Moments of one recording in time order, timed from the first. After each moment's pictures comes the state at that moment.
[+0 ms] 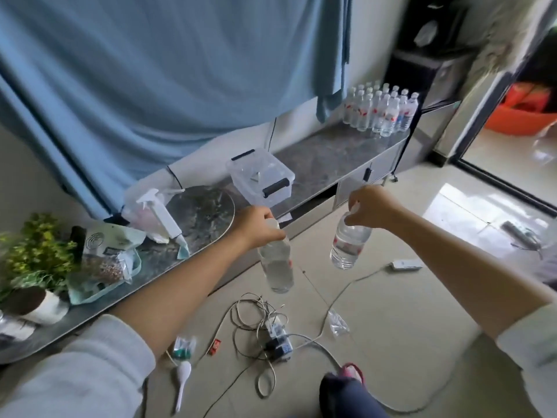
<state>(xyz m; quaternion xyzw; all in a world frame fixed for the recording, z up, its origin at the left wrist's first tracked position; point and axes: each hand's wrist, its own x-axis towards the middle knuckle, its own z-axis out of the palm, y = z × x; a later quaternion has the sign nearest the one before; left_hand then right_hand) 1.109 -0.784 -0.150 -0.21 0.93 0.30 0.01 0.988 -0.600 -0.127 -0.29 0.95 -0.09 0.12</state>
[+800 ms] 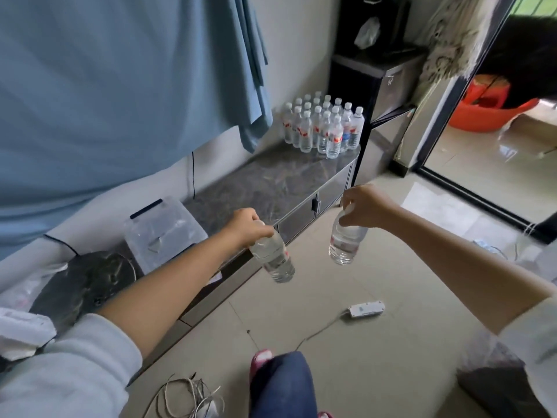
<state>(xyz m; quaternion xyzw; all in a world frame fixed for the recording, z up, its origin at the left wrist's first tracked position) 0.670 -0.676 -0.173 -0.26 0.88 0.38 0.09 0.579 -0.470 -0.146 -0.23 0.95 -0.17 0.13</state>
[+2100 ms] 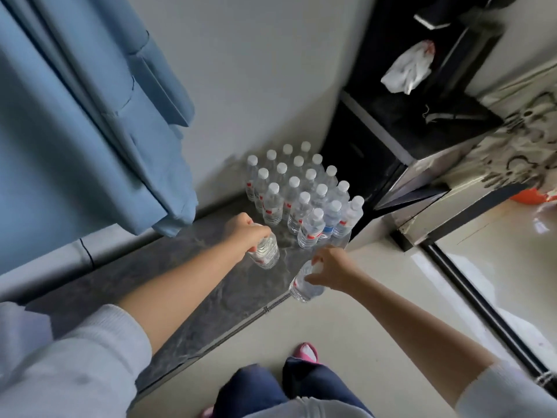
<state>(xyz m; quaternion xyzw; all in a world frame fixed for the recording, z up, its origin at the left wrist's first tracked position) 0.054 -0.719 -0.252 -0.45 0.74 0.50 0.05 0.005 -0.542 -0.255 -0.26 0.91 -0.14 0.29</state>
